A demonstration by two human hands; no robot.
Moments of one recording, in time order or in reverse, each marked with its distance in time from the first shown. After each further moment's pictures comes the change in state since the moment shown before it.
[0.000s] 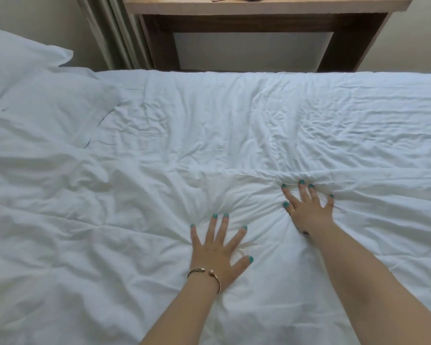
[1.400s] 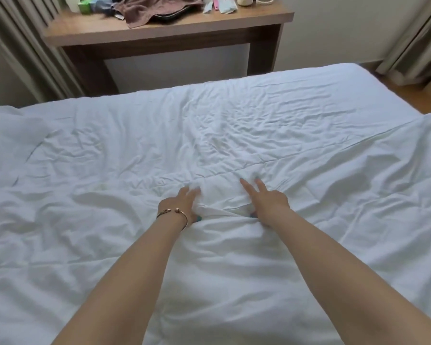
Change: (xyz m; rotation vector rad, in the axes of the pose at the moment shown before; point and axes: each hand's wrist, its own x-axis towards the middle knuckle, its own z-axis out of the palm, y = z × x) left_hand 0.074 0.042 -0.084 0.031 -0.095 -0.024; right_hand -0.088 0.053 -0.026 -0.025 0.073 -0.050
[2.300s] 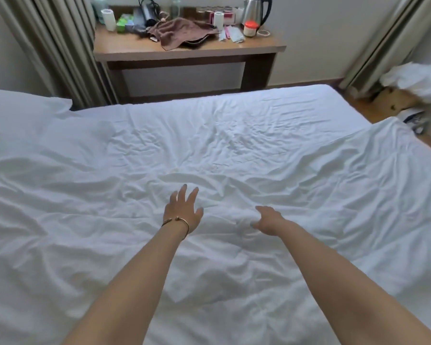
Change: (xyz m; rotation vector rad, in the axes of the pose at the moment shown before) left_hand -0.234 -0.208 -0.038 -0.176 0.094 0.111; right_hand -0.235 -0.215 -0.056 0.435 -0.249 0.230
